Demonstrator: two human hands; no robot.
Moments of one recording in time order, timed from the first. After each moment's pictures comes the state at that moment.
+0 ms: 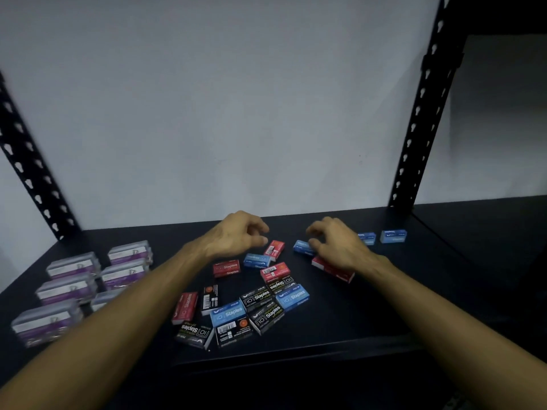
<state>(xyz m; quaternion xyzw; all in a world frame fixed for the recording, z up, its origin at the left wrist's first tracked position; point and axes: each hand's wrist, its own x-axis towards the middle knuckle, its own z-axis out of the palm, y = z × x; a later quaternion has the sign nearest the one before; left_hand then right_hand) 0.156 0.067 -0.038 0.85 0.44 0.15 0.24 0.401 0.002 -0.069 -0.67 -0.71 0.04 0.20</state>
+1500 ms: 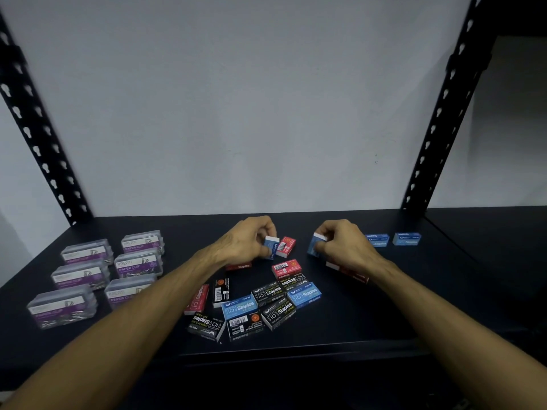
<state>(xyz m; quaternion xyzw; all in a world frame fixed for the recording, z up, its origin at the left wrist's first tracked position) 0.148 0.060 -0.060 0.84 0.43 0.18 0.29 0.384 0.002 -0.068 -0.70 -0.65 0.16 0.27</state>
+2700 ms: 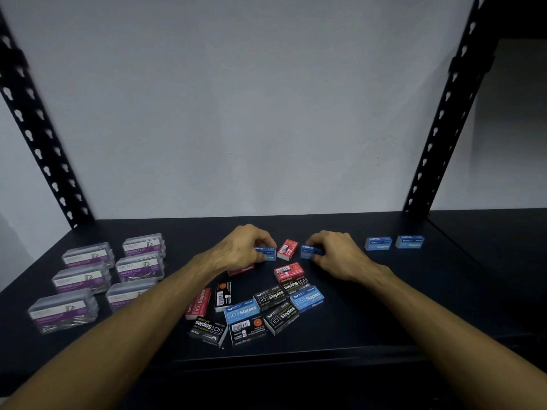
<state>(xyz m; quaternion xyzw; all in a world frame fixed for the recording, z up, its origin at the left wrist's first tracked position) 0.142 0.066 -0.064 0.85 0.45 0.11 0.24 0.372 0.008 -0.075 -0.66 -0.74 0.08 0.12</state>
